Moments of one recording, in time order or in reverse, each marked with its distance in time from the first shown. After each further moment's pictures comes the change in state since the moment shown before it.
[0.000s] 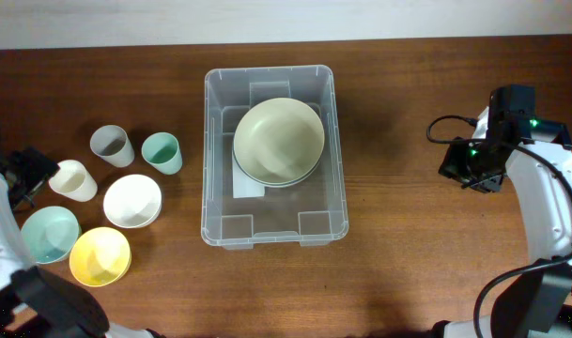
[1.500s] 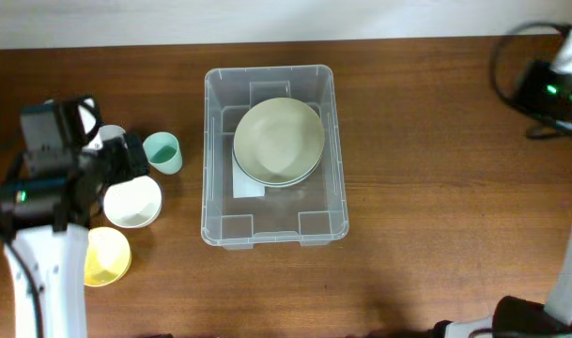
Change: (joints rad) left arm -0.466 -0.434 -0.149 0.061 0.082 0.226; right arm -0.060 -0.015 0.689 -0.258 0.109 0.005
